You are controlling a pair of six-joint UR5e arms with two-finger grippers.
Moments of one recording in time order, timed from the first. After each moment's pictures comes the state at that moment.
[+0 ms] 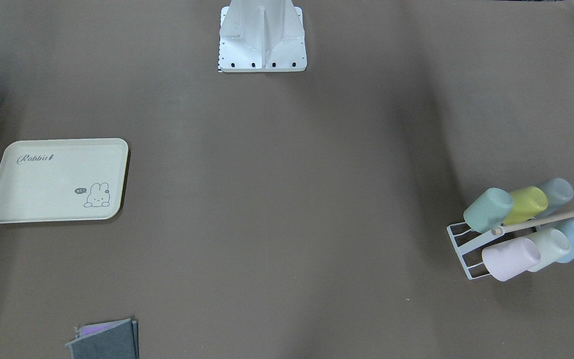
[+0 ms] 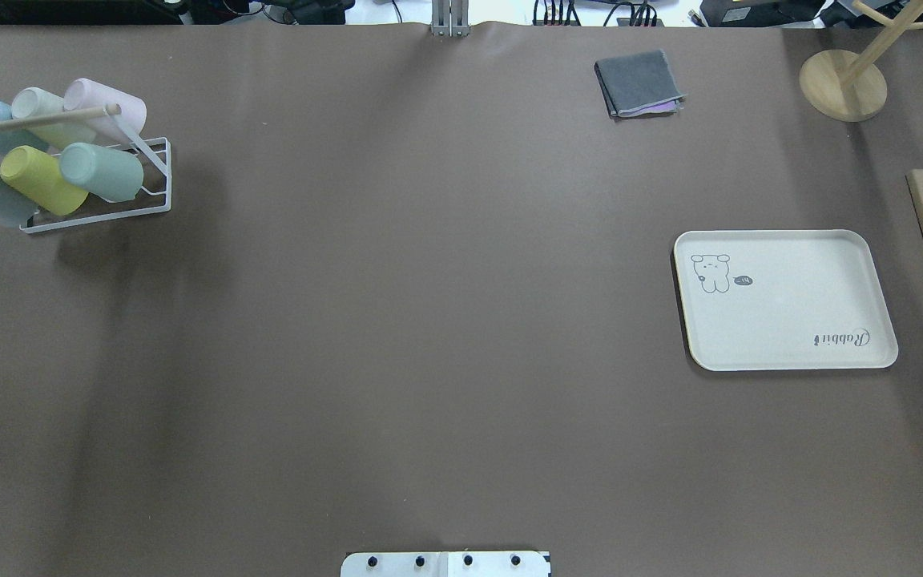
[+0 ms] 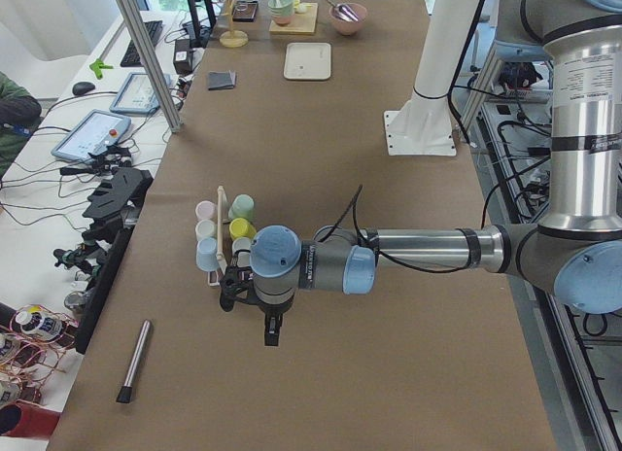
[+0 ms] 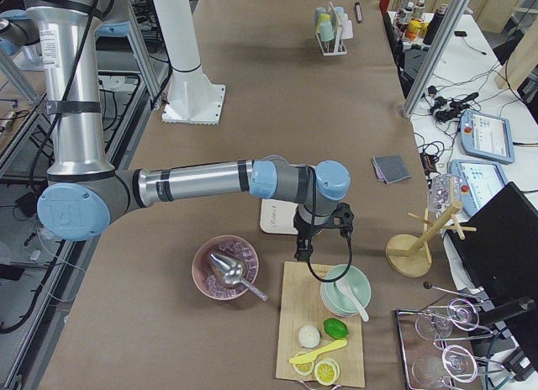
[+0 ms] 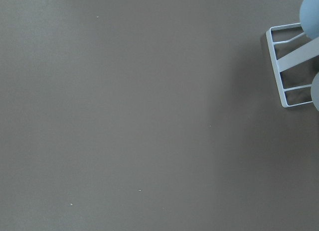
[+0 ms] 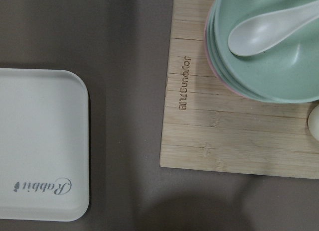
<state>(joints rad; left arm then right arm) -1.63 -1.48 -1.64 -1.68 -2.37 -0.02 1.49 -1.53 1.69 -1.85 2.34 -0.08</state>
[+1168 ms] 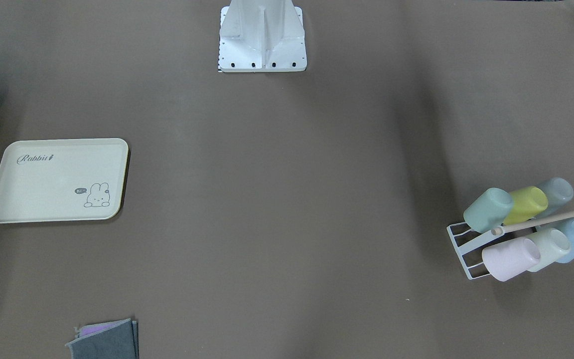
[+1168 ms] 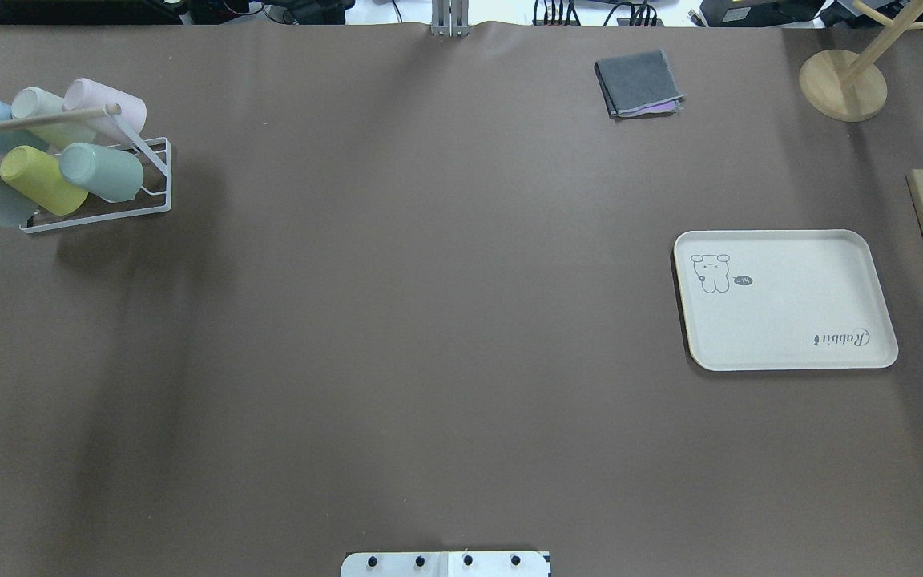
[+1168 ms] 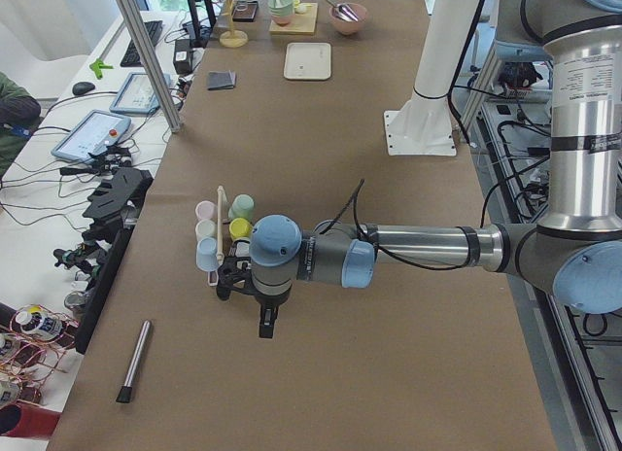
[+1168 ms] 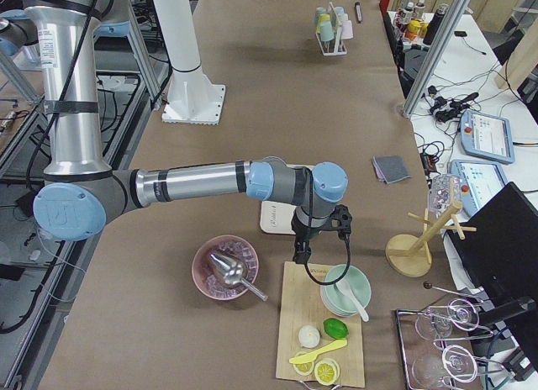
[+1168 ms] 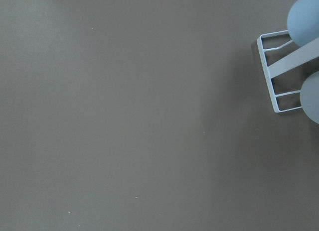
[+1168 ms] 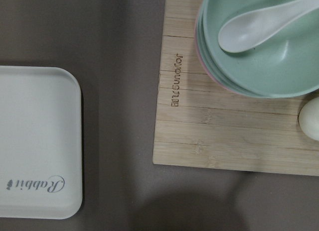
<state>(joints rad) -1.63 -1.48 -1.69 -1.73 -2.36 -0.02 1.51 -1.55 1.70 -1.84 2.33 -0.08</state>
